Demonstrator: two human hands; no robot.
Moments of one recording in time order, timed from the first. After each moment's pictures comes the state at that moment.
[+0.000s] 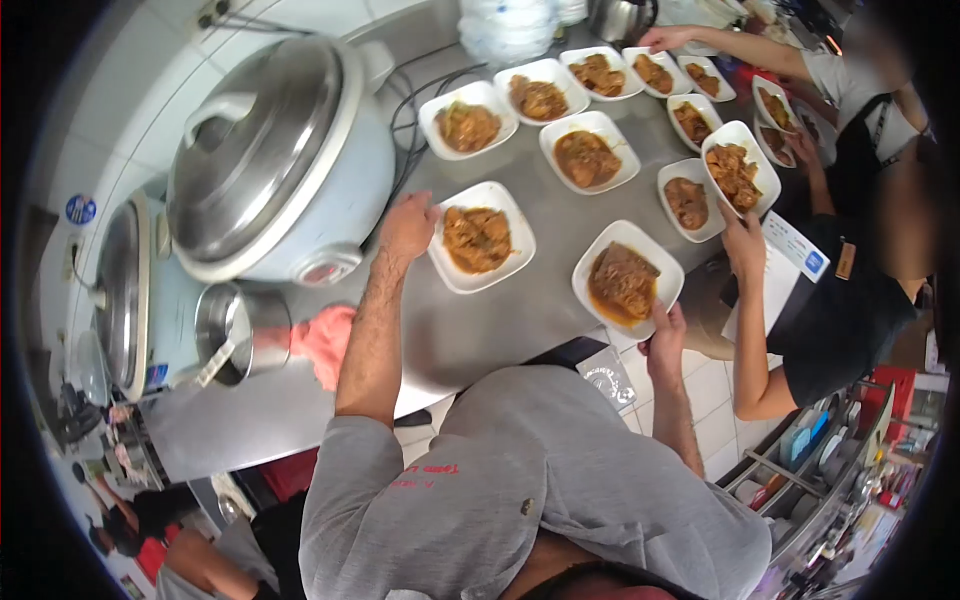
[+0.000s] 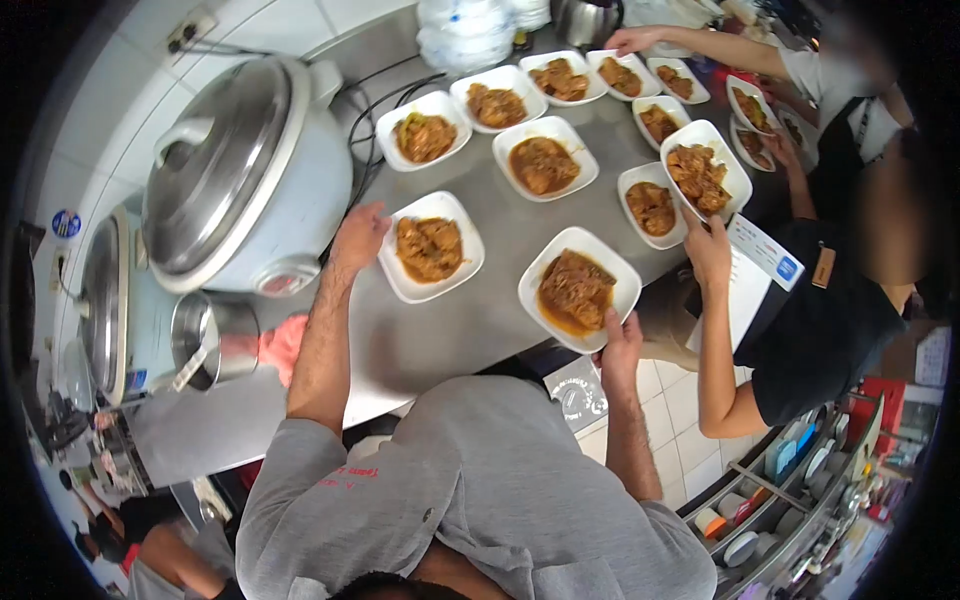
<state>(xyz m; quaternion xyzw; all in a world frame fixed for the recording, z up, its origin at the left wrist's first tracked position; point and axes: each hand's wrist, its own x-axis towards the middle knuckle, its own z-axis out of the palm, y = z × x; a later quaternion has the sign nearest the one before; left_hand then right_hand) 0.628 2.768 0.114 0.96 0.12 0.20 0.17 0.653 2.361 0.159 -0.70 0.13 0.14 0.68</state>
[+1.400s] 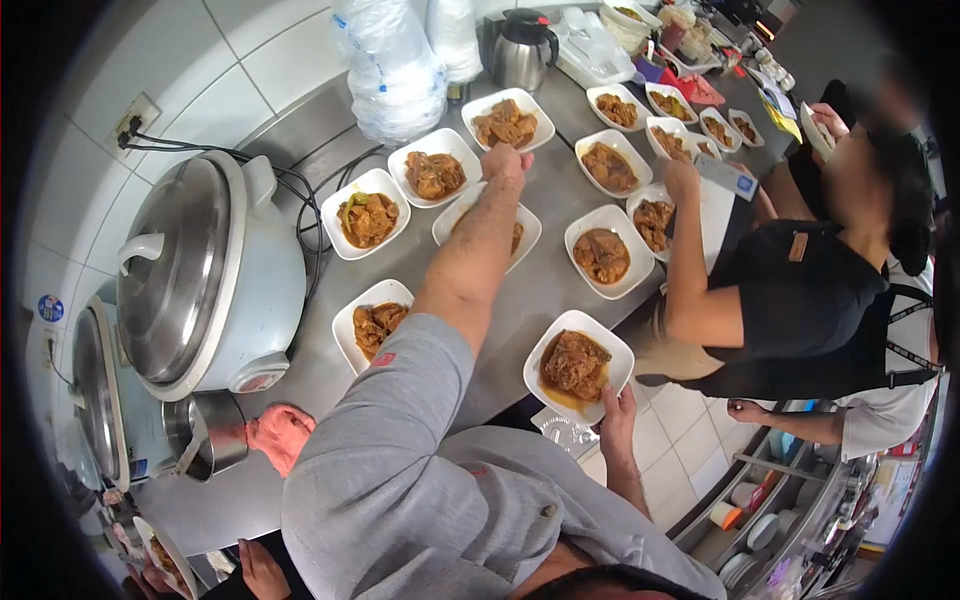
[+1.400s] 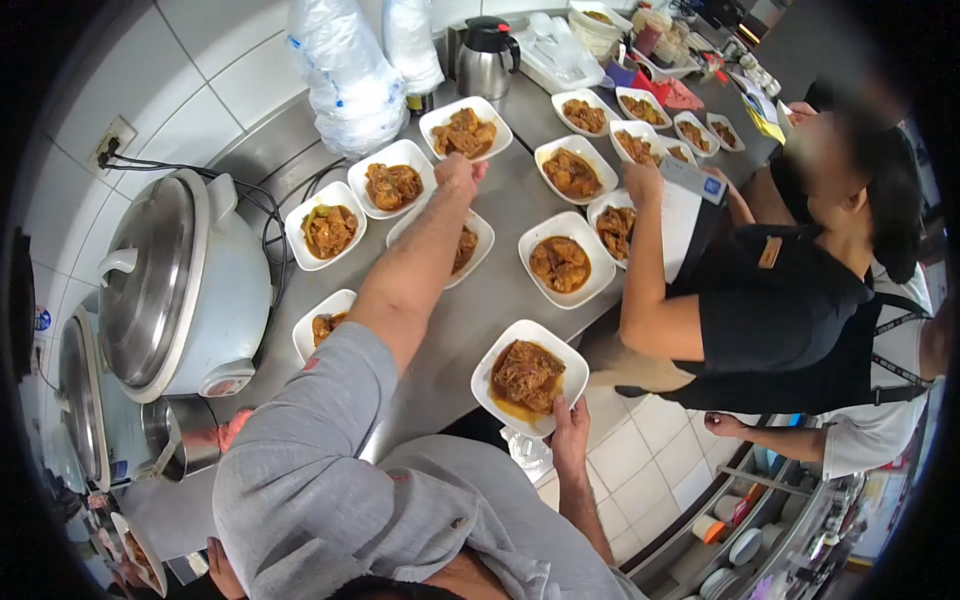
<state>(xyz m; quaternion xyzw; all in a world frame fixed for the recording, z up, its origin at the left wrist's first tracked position) 0.999 2.580 0.130 0.38 0.40 0.13 0.82 0.648 2.303 0.148 -0.68 0.18 0.14 0.70</state>
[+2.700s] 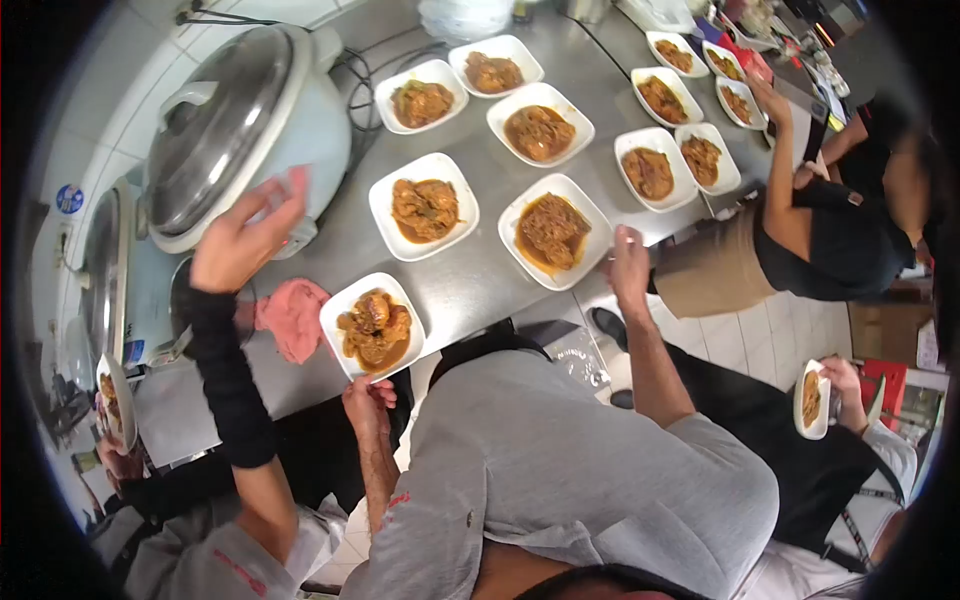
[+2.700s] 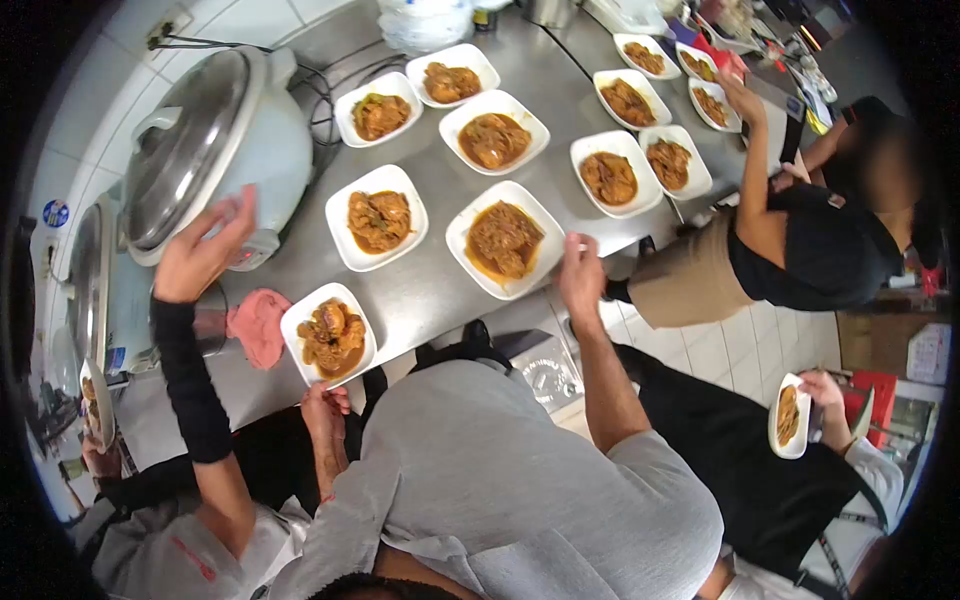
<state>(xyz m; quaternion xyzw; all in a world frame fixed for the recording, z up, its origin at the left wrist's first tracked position) 0.378 2.593 0.112 0.41 0.56 0.23 0.68 0.721 2.346 0.117 -0.84 0.02 0.09 0.53</state>
